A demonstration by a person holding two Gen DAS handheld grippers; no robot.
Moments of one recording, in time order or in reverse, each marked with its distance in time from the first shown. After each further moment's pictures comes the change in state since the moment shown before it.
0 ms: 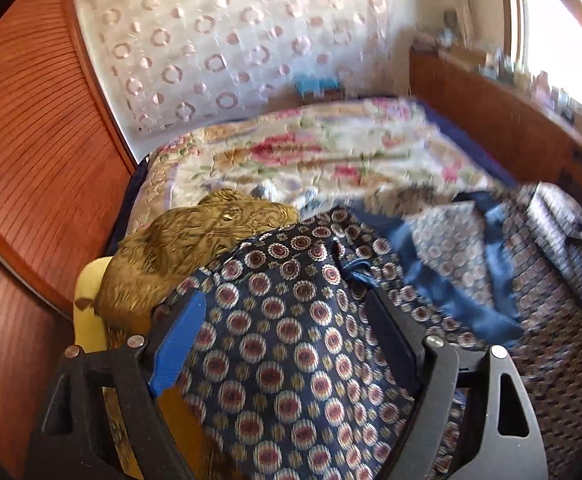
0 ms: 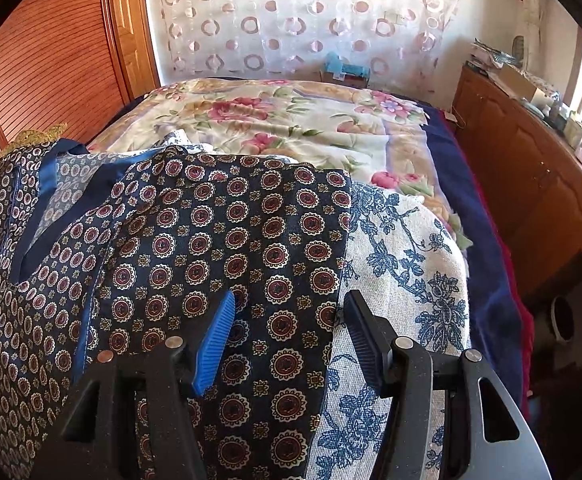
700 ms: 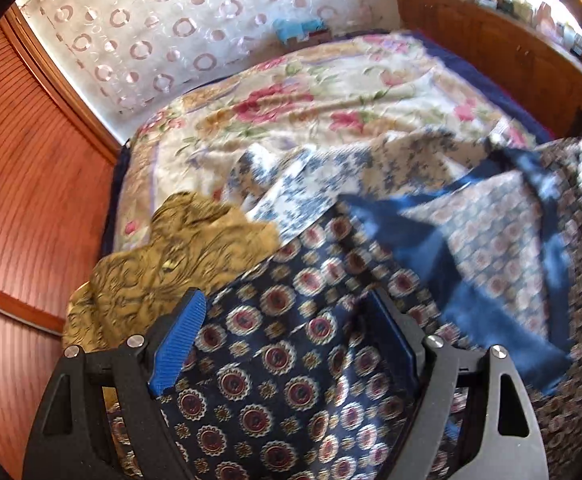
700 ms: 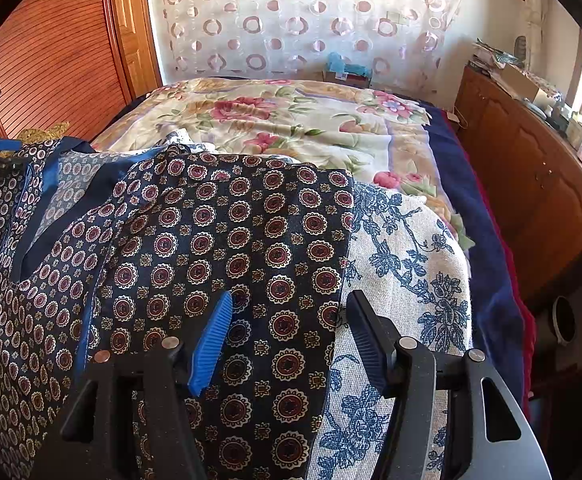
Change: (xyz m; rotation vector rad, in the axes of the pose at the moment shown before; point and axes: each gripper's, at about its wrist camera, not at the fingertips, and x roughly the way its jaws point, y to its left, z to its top) left arm 0.071 -0.025 0.050 0.110 0.159 0.006; right arm -0.006 -0.001 -0.002 -0.006 0.000 0.002
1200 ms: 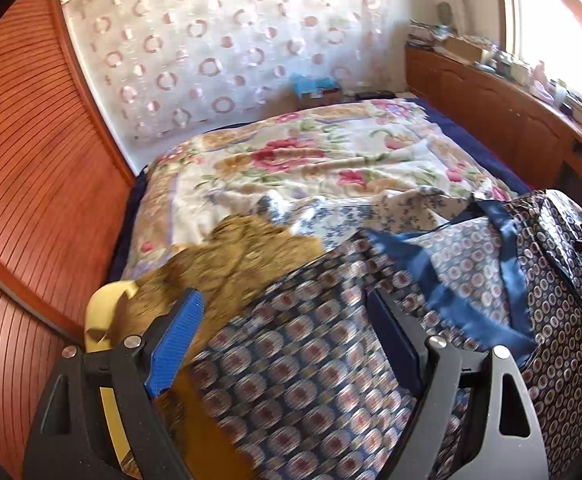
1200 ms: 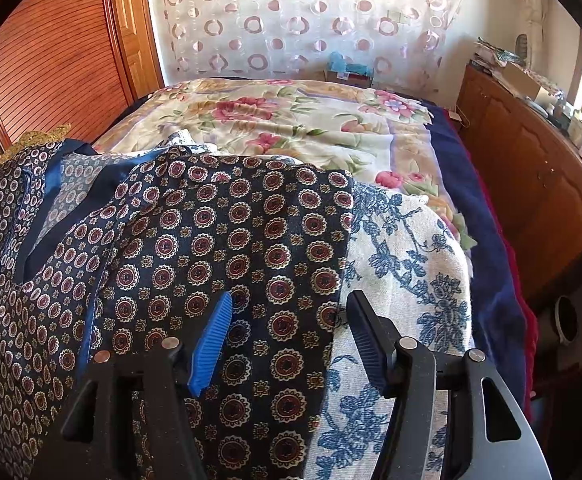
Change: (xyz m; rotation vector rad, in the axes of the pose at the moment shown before) left arm -0.072 0.054 -0.042 -0.104 -0.189 -0.014; right arm -0.003 -0.004 0.003 0.005 -0.002 0.009
